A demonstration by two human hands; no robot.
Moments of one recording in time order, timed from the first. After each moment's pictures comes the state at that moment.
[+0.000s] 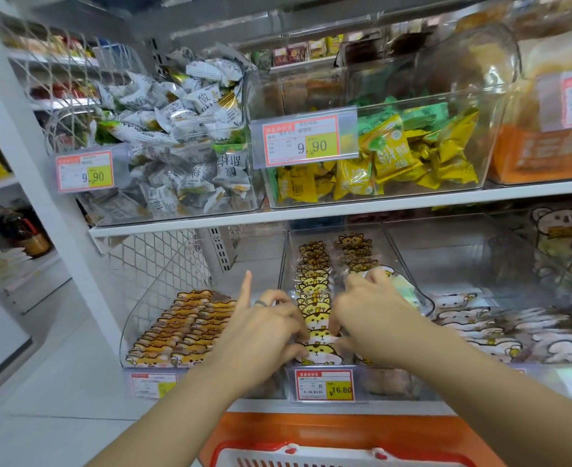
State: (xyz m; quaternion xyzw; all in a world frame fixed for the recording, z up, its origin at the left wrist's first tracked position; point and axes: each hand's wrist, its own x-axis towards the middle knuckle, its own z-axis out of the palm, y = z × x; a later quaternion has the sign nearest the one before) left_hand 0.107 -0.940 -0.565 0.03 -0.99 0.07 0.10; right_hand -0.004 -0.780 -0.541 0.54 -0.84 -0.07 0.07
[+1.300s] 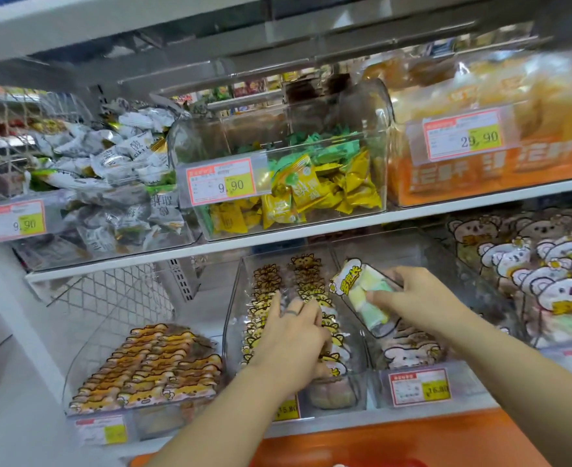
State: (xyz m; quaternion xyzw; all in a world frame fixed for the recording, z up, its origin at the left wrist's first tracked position) left_hand 0.036 -0.850 -0.563 0.01 -0.99 0.11 0.04; right_hand -0.093 -0.674 -0.549 0.25 -0.86 0.45 -0.06
